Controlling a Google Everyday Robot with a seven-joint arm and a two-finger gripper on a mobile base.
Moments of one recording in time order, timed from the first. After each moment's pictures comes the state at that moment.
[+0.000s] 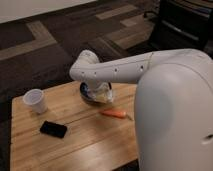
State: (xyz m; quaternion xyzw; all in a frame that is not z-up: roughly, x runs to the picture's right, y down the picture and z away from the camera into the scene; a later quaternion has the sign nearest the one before) arm 0.004 0.029 0.785 -0.22 0.18 0.07 0.96
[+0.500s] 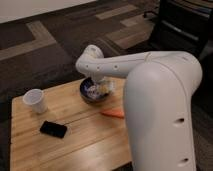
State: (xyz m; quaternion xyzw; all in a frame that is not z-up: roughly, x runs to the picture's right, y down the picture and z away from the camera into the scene) arm -0.005 -0.016 0.844 -0.20 0.14 0.04 0.97
